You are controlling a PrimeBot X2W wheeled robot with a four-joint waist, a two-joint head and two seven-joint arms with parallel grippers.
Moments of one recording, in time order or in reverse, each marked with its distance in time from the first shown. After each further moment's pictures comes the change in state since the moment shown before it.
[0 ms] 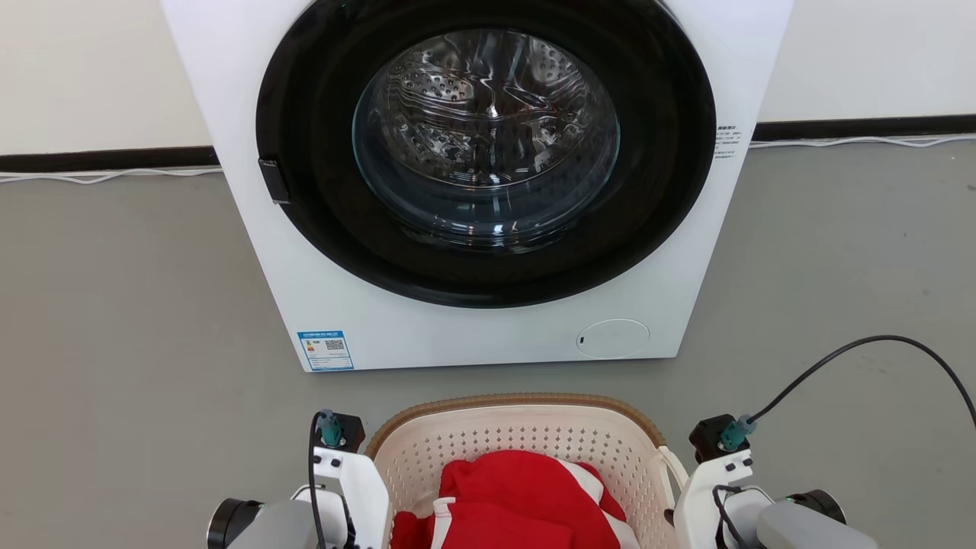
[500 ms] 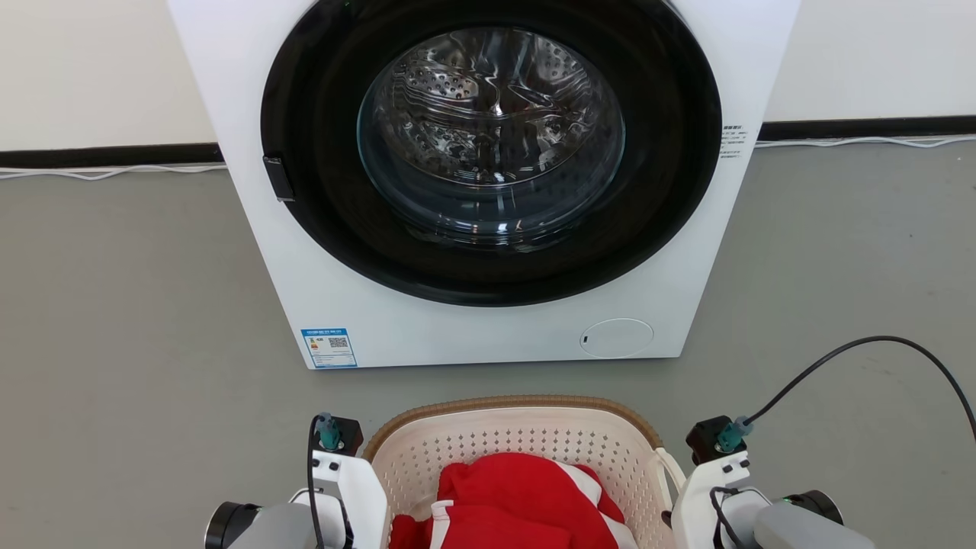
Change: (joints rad) left arm 0.006 0.004 -0.011 0.000 -0.007 -0.001 0.006; right arm -0.002 0.000 0.019 -0.007 0.014 0.000 -0.002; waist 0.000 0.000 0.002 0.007
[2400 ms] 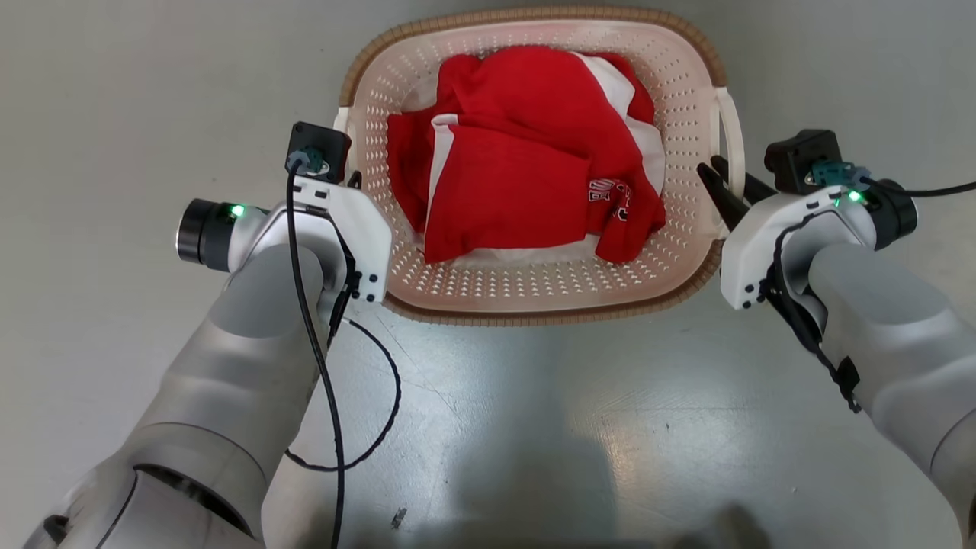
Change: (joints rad) left arm -0.481 -0.011 -0.036 -0.008 0.030 0.151 -0.358; right arm -0.481 -0.077 0.005 0.044 -0.116 0.002 -0.440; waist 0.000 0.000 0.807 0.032
